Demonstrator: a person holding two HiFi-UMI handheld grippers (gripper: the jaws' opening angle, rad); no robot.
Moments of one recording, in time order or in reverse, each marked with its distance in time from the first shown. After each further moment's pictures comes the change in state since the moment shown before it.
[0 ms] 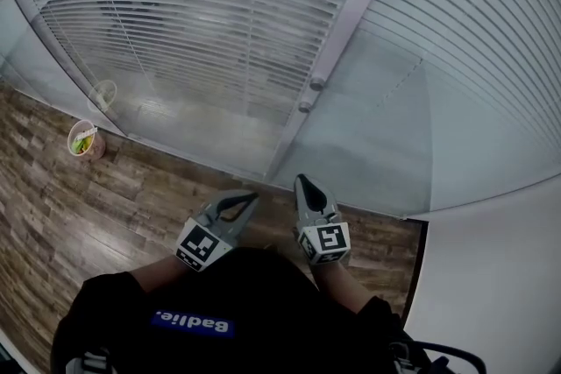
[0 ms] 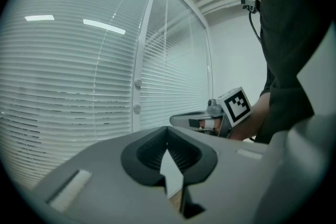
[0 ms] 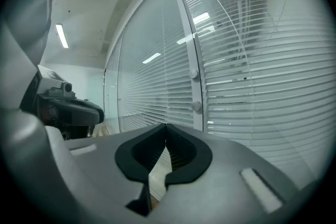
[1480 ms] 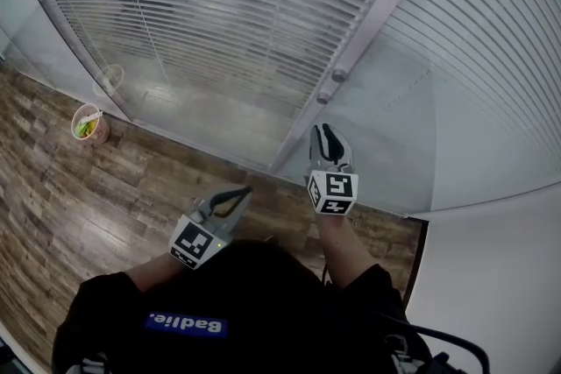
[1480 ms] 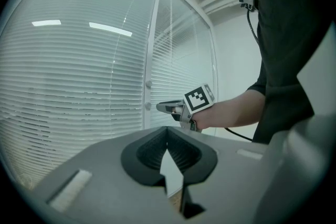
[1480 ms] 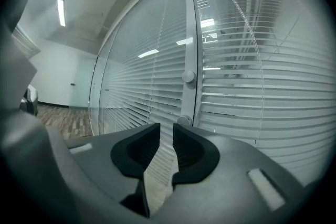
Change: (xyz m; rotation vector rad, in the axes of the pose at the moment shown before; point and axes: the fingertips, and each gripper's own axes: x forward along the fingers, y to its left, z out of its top) left arm -0.042 0.014 -0.011 -0.014 0.003 0.079; right arm 0.077 -0.048 0.038 -0.155 -0.002 -0.149
